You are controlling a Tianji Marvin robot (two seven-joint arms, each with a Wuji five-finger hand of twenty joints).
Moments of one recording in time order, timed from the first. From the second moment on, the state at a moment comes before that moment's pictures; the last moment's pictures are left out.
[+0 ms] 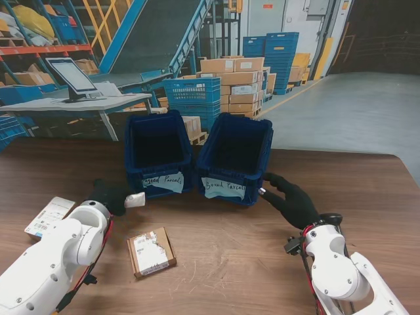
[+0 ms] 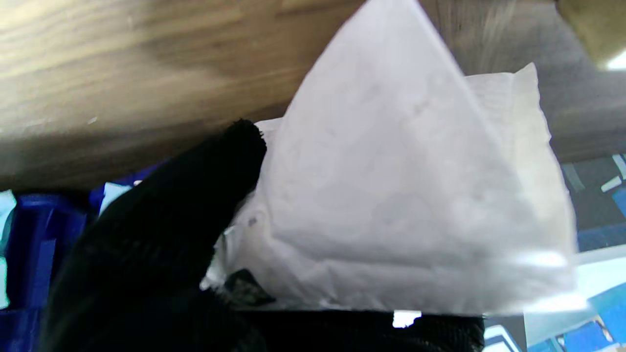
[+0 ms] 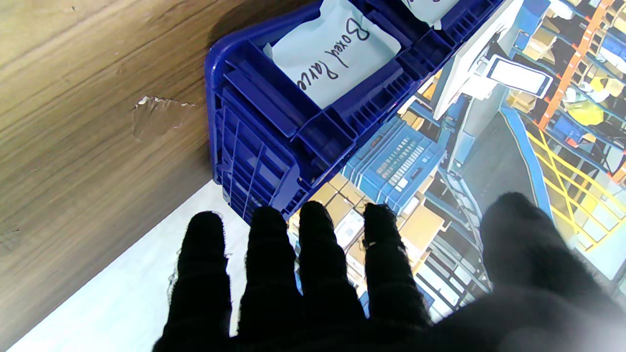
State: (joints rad) left arm 1.45 -1.03 -1.20 -1.55 1.18 0.16 -0.21; right arm -1.75 -1.14 1.38 -1.79 -0.42 0.03 -0.10; left_hand 0.95 -0.62 0.66 0.04 0.74 0.11 0.86 0.50 1.01 0.15 0.38 0.91 0.79 0.30 0.57 0.76 0.18 0.45 0.57 0.47; right_hand 0.46 -0.14 0.38 -0.03 0.41 0.01 0.28 0.55 0.54 0.15 0.22 0.26 0.52 0.15 0.14 0.26 0.19 0.25 0.56 0.59
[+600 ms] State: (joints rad) left arm 1.56 -1.04 -1.27 -1.81 1.13 0.07 -0.09; right arm -1.76 -1.14 1.38 -1.79 -0.41 0.01 -0.12; left_hand 0.95 -0.61 0.66 0.03 0.74 0.09 0.86 0.50 1.02 0.14 0.40 0.91 0.79 0.30 0.57 0.76 0.18 0.45 0.57 0.47; right_hand 0.46 -0.14 0.38 -0.03 0.41 0.01 0.28 0.55 0.54 0.15 0.22 0.26 0.52 0.15 0.14 0.26 0.19 0.25 0.56 0.59
